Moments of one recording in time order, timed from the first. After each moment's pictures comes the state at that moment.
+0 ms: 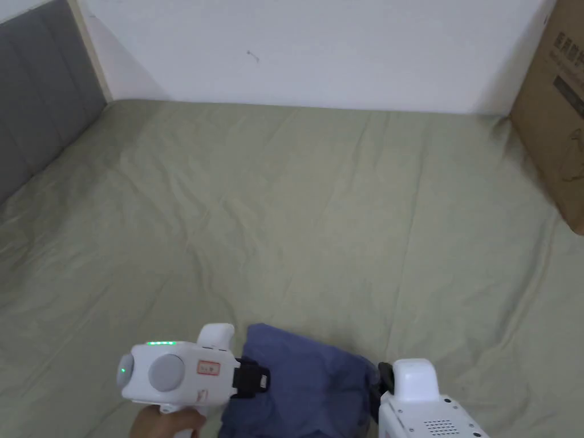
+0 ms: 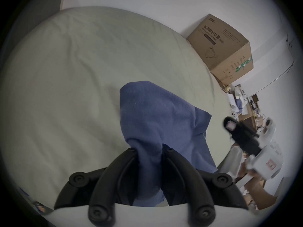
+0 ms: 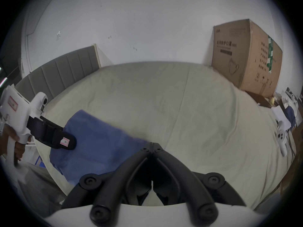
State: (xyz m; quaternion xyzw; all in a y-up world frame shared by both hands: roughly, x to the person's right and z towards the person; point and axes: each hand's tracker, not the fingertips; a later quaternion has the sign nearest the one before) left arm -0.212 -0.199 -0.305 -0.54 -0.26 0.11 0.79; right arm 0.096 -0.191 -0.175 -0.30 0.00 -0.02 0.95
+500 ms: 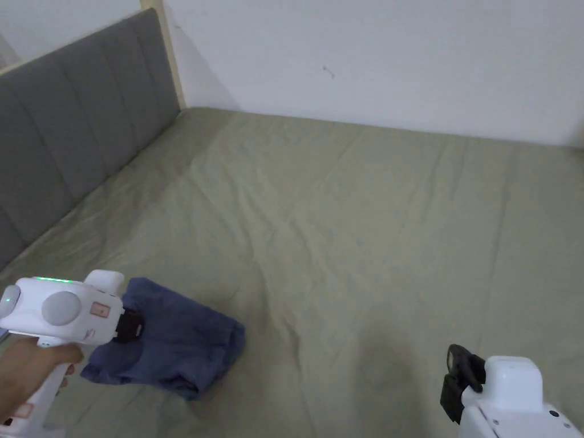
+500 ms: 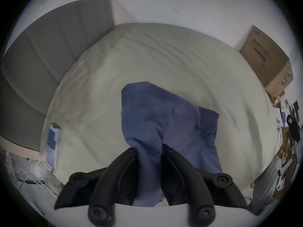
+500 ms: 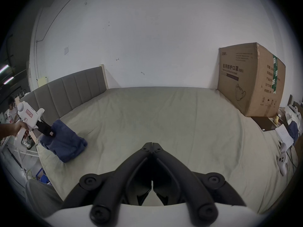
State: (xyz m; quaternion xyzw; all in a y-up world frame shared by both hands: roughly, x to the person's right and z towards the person) left arm -0.461 -0.138 -0.393 -0.53 -0.03 0.00 0.85; right arm 0.065 -0.130 -0.229 -0.22 0.02 -0.02 0.98
